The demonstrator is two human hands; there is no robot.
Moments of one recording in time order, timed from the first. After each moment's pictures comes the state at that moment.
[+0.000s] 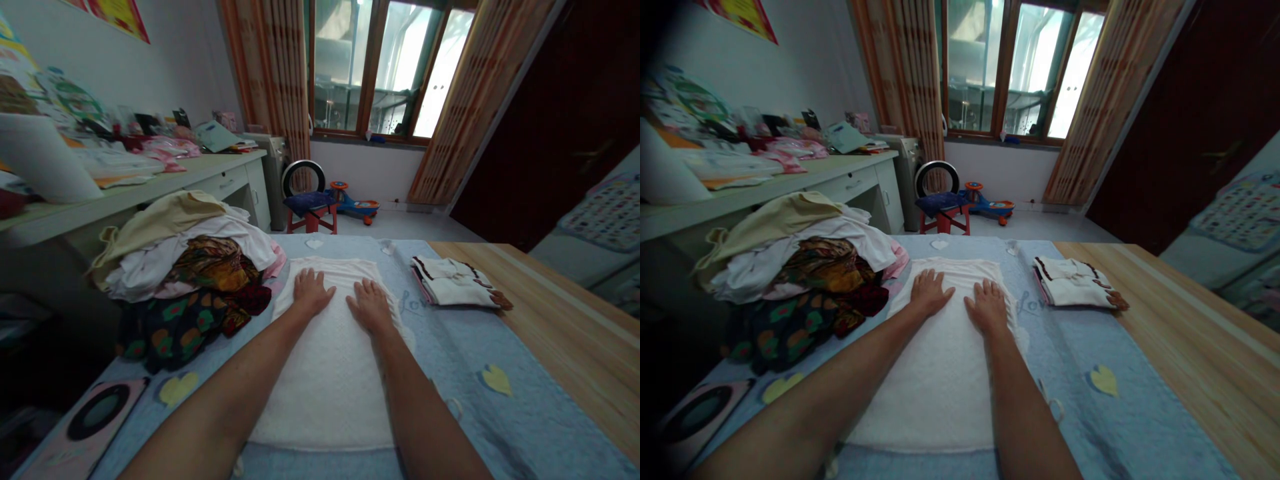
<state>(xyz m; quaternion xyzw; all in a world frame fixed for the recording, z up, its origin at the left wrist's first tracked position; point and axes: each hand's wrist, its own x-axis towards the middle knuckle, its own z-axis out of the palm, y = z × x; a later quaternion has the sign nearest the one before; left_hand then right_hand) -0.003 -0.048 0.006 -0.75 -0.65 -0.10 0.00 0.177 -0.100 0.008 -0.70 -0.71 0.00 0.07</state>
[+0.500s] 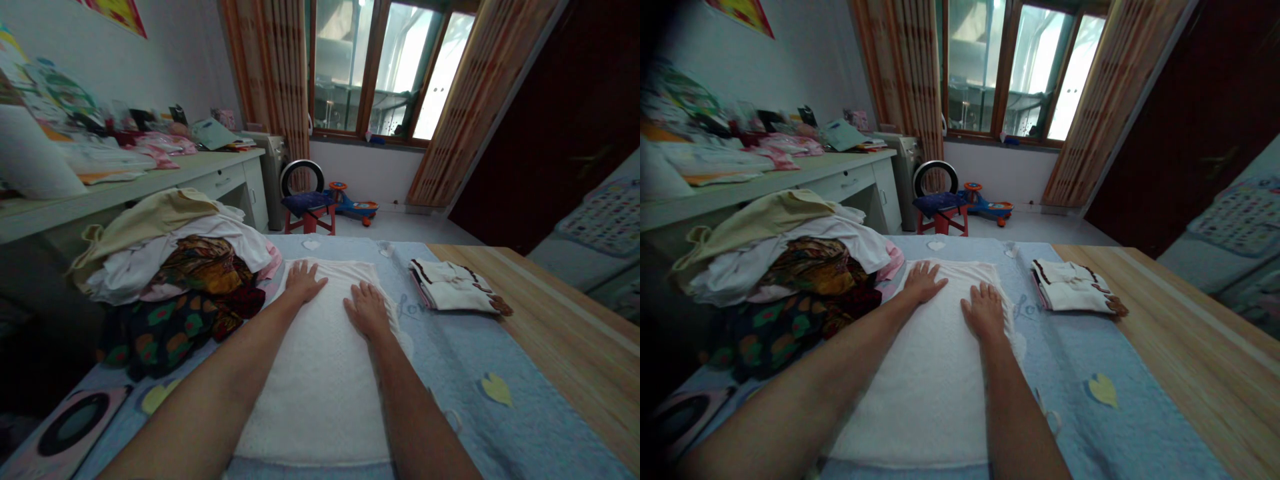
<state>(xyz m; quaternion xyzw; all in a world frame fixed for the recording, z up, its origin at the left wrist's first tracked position) -0.016 -0.001 0.005 -0.75 -0.65 -0.05 -0.05 0.176 -0.103 0.014 -0.70 -0.71 0.02 0.07</state>
